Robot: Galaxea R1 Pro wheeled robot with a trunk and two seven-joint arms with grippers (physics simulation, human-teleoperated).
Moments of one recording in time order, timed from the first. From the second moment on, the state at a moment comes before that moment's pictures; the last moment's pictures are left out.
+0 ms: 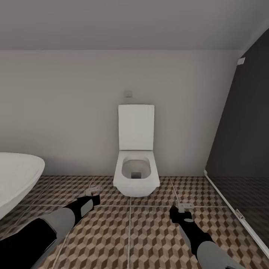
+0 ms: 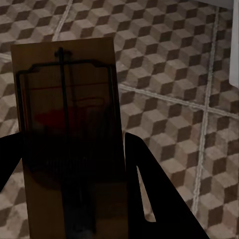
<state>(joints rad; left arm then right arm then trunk) -0.94 -0.01 -0.68 -0.03 0.91 0.12 0.17 -0.65 0.06 -0.31 -0.33 0.34 0.04 -0.09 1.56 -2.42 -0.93</state>
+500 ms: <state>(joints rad) -0.94 -0.01 -0.68 -0.03 0.91 0.12 0.17 -0.65 0.06 -0.31 -0.33 0.34 0.04 -0.10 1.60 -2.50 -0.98</state>
